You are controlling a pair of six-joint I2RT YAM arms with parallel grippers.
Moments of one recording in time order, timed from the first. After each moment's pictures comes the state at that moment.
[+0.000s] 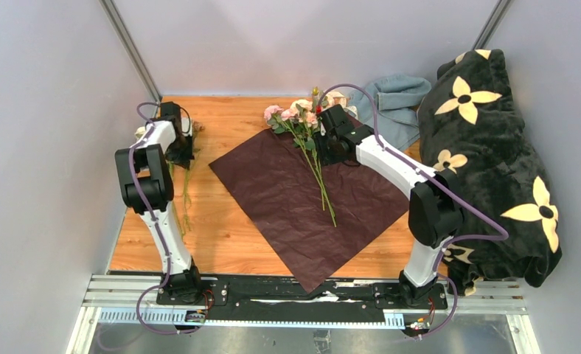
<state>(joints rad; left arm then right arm) 0.19 2.07 1.55 -0.73 -0.05 0.11 0.56 1.79 1.47 -0.61 0.11 0.17</state>
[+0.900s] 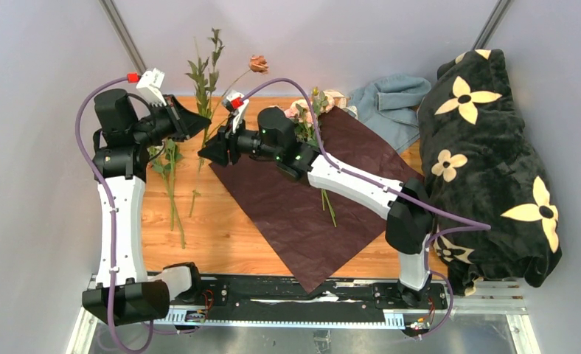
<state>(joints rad) 0.17 1.15 1.40 -0.55 0.81 -0.31 0.99 1.90 1.74 0.20 -0.39 0.27</state>
